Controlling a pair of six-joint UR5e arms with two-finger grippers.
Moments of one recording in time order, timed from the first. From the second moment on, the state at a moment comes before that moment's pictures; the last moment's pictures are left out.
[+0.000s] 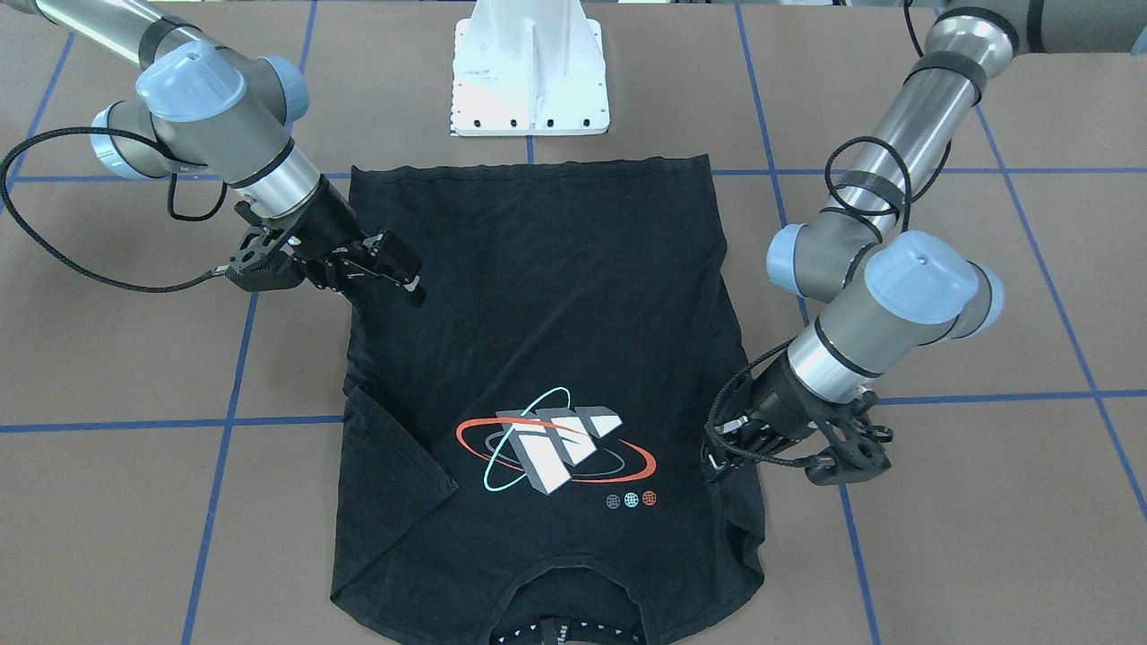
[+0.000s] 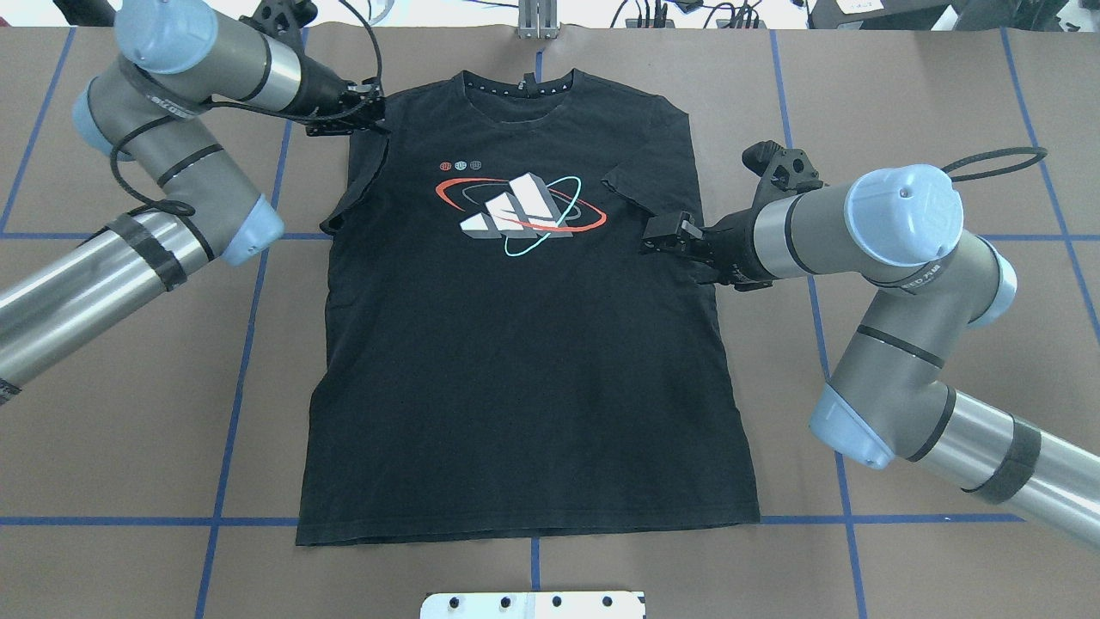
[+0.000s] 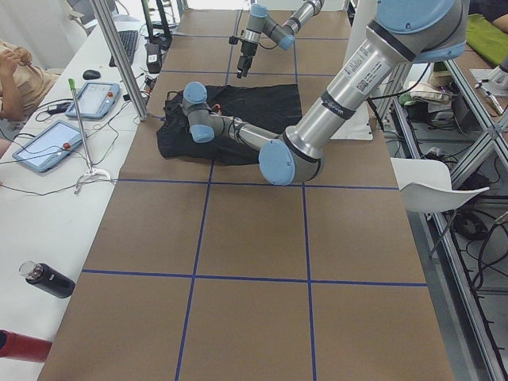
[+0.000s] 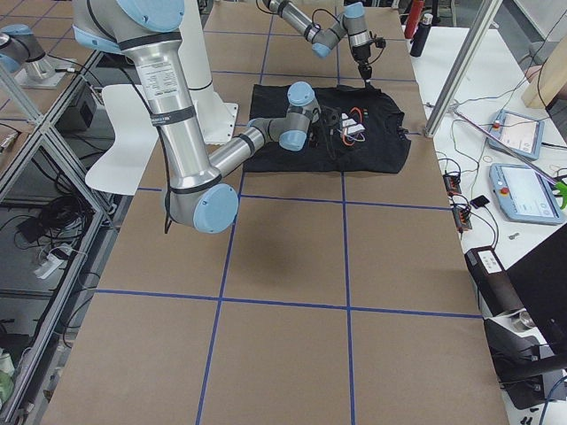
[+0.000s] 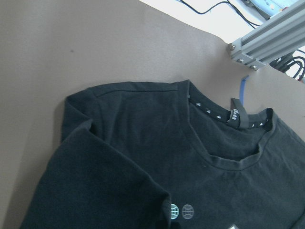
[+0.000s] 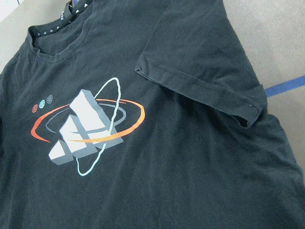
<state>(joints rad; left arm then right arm) -0.87 -2.35 -1.09 -2.48 -2.02 -1.42 0.67 -1.21 1.73 -0.89 1.90 1.58</state>
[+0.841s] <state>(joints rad) -0.81 -2.28 -1.26 -2.47 -1.96 -1.47 0.64 -1.24 1.73 -0.89 1.87 1.68</state>
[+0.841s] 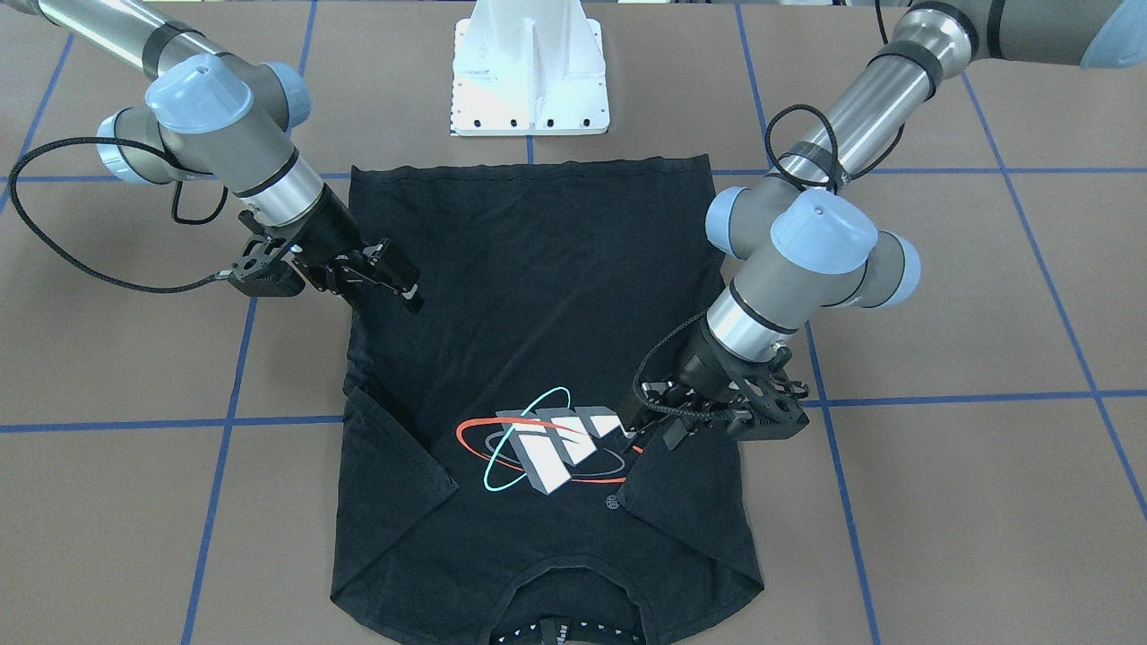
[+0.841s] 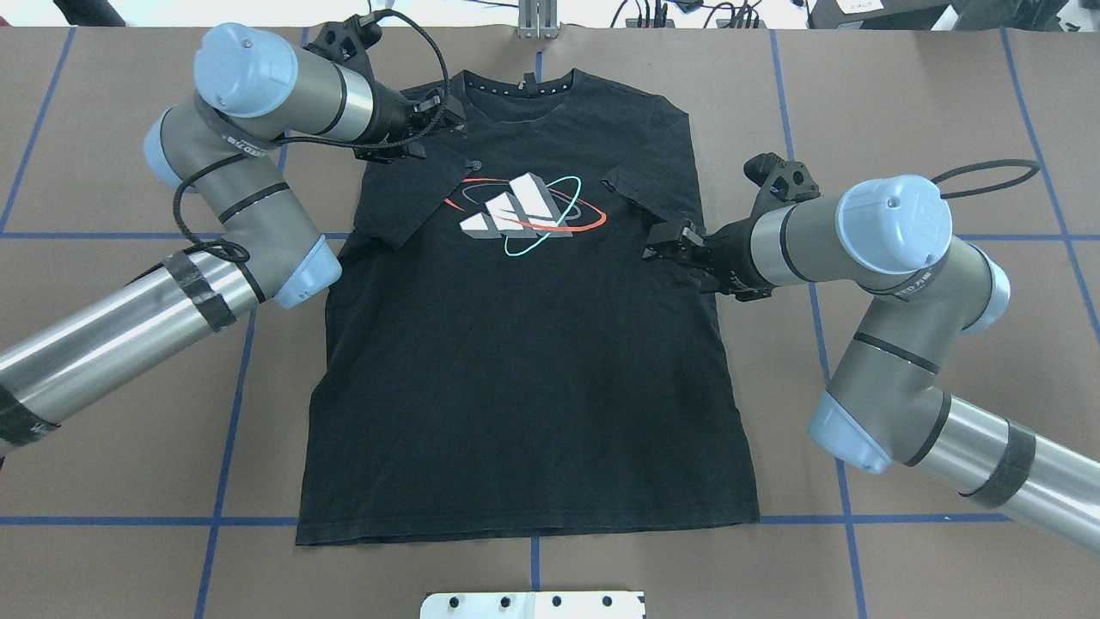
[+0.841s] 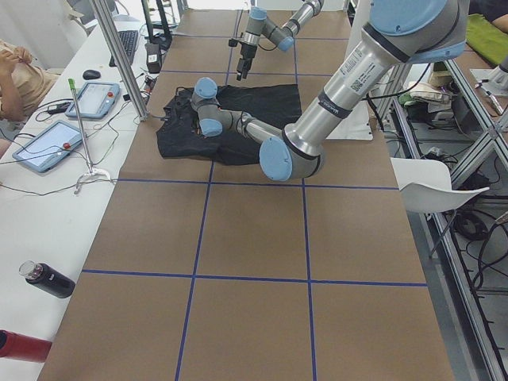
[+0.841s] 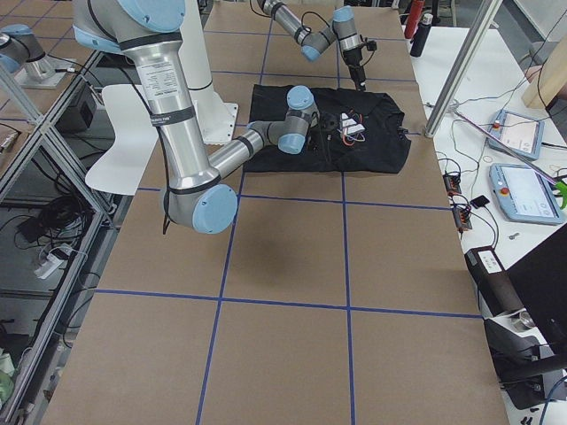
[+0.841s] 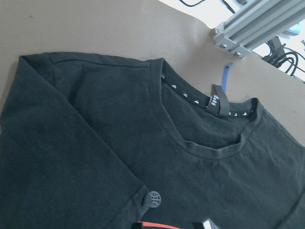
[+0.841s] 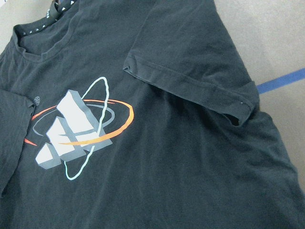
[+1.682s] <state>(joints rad) -0.79 -2.14 -1.49 -2.47 -1.96 -1.52 0.25 -1.44 2.06 -1.30 1.50 2.16</state>
